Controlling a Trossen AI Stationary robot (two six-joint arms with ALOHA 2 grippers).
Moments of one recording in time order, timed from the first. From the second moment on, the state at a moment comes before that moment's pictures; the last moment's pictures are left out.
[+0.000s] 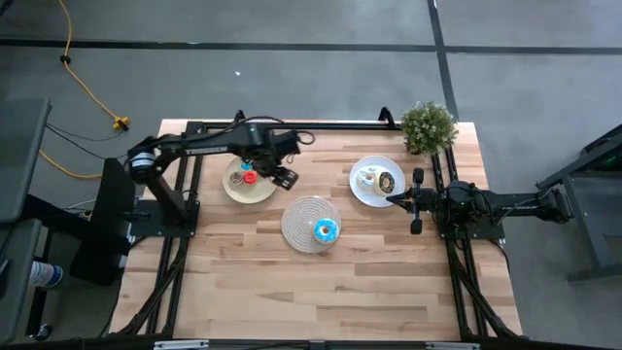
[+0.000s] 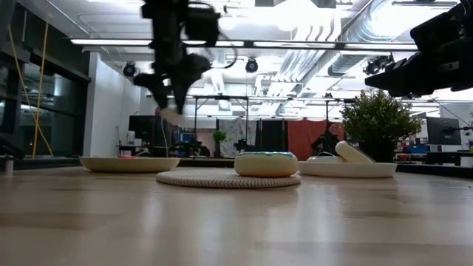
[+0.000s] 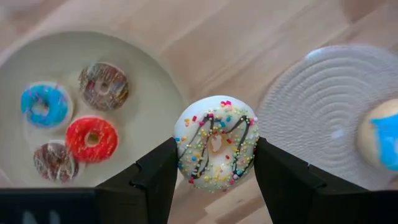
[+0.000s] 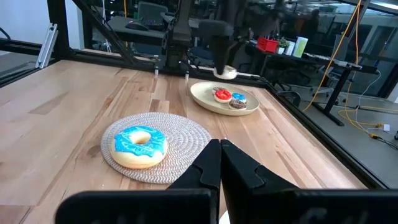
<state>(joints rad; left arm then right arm) 0.31 1.67 1.40 -1.09 -0.04 -0.65 -0.01 0.14 0.01 0.05 0.10 -0.16</state>
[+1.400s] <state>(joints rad) 0.45 1.59 0.92 -0.67 0.01 -0.49 -0.01 0.14 0.01 0.05 0.10 -0.16</state>
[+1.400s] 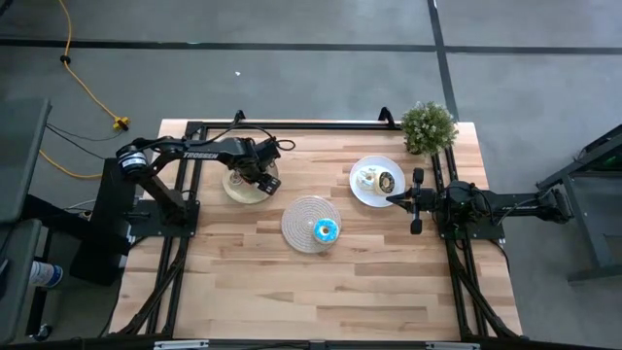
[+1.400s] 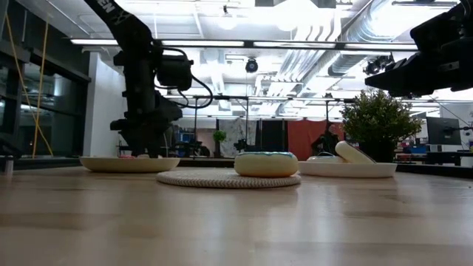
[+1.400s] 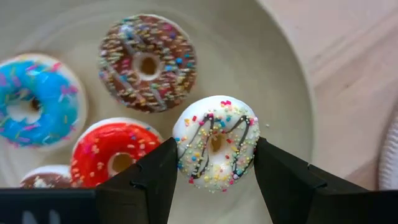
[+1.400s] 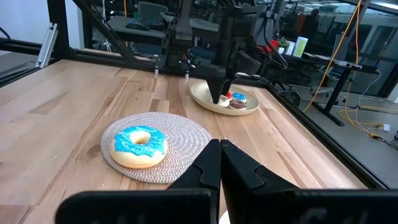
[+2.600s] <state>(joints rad) 0.42 1.59 1.20 -0.81 0.16 -0.11 -0.01 0.14 0.01 0.05 0.10 -0.16</state>
